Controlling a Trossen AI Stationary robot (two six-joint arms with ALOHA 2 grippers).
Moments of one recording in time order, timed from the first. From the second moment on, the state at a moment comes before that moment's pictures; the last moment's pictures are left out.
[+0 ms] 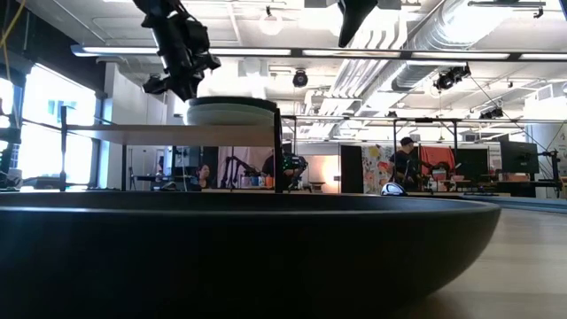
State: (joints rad) left arm 0.98 1.63 1.60 -1.19 0.20 -0.38; right arm -0.12 1.78 2.08 -1.48 0.36 -0.14
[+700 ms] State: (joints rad) left arm 0.99 1.64 1.60 -1.19 0.19 -0.36; right arm -0.12 1.78 2.08 -1.48 0.36 -0.14
